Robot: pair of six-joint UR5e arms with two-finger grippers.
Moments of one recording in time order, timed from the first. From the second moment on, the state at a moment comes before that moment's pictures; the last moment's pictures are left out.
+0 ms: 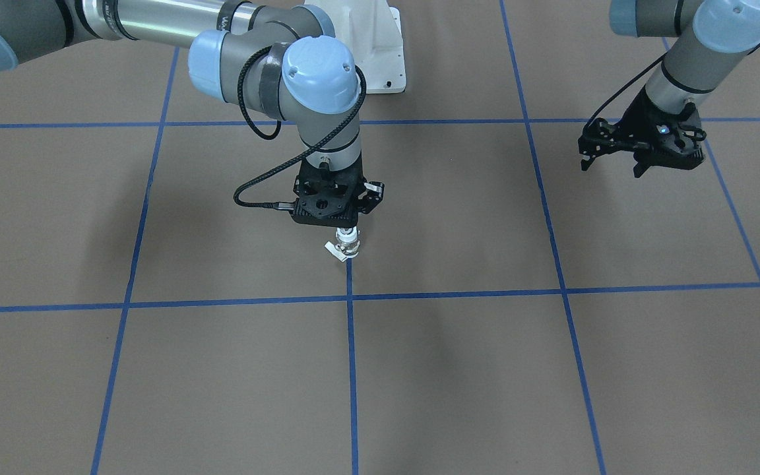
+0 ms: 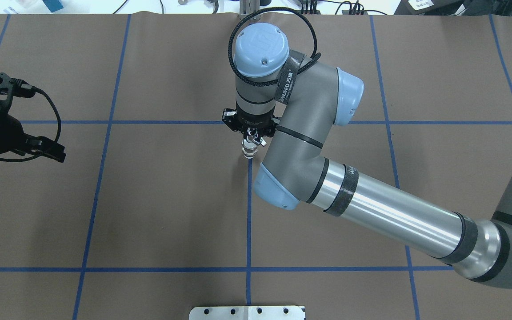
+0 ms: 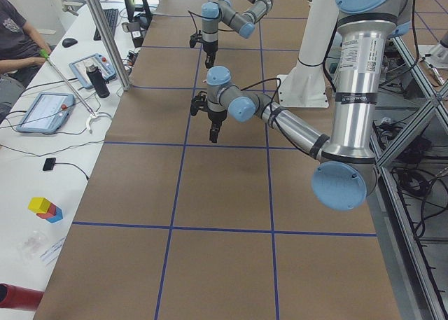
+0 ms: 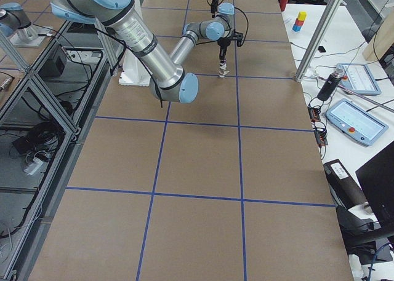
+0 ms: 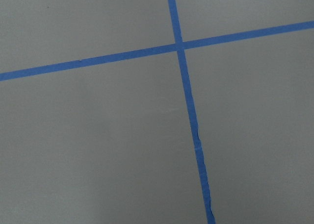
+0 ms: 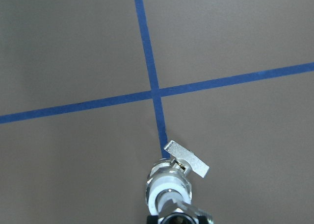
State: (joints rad) left arm -0.90 -1.62 -2.03 -1.71 -2.12 -0.72; right arm 0.60 -0.65 1.47 -1.65 1.96 1.31
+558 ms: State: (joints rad) left arm -0.90 -1.62 -2.04 -1.70 -2.13 -0.72; right arm 0.60 -0.65 1.47 -1.65 1.96 1.31
